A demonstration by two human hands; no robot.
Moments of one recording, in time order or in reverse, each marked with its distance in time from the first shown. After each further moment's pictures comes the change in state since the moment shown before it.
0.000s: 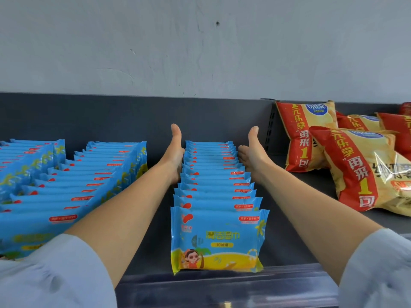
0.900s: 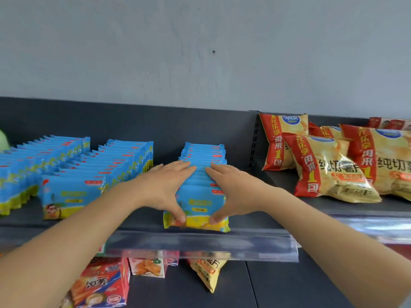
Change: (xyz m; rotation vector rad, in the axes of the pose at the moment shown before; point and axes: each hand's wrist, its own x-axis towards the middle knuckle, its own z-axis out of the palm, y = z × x) left_hand -0.156 -0.028 0.020 1.869 -0.001 0.398; right_hand -0.149 0.019 -0.013 -1.681 -0.271 -0.729
